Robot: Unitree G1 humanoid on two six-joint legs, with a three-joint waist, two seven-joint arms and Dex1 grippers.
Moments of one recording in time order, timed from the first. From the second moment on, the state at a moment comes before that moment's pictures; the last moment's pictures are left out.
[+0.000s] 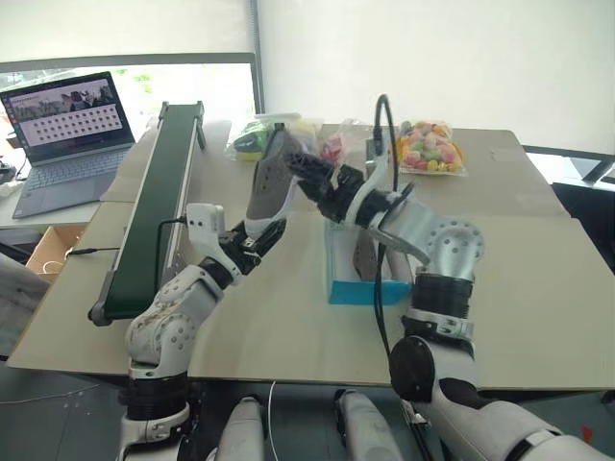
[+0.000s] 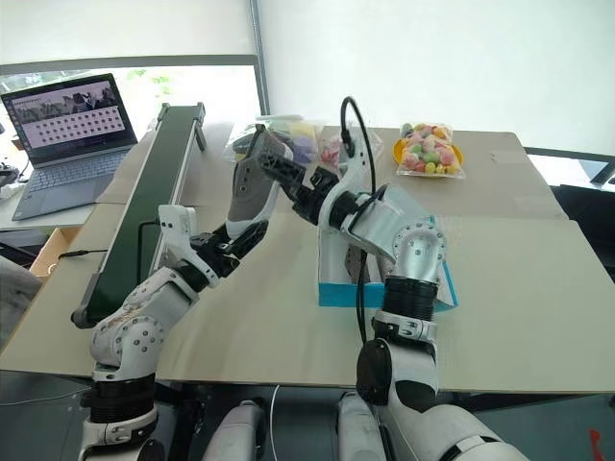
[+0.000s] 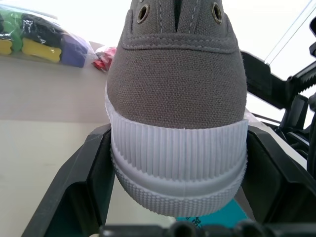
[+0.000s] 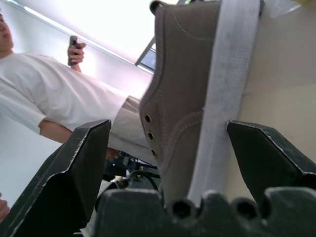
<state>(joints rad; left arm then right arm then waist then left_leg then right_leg) -0.32 0.21 0.17 -0.30 -0.63 0.68 -0.33 -0.88 0.07 -0.42 0.15 1.06 1.19 -0.05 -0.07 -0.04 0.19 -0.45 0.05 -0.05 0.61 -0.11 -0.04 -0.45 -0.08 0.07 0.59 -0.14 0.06</state>
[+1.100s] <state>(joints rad) -0.31 0.24 0.15 -0.31 -0.62 0.68 -0.33 -0.97 0.07 -0.37 0.36 0.96 1.02 0.02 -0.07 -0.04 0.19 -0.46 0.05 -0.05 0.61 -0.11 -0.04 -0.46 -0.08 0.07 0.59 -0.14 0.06</state>
